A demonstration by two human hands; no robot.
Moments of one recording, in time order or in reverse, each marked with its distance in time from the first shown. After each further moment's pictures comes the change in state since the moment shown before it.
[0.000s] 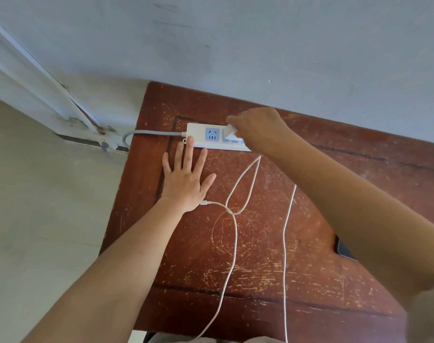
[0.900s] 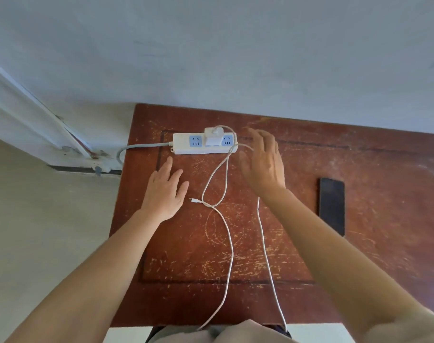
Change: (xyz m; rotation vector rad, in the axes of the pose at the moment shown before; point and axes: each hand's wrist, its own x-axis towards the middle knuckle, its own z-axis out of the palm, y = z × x) left_hand -0.034 -0.024 -0.029 -0.196 -0.073 0.061; right_hand -0.110 -0.037 0.053 0.693 0.543 0.573
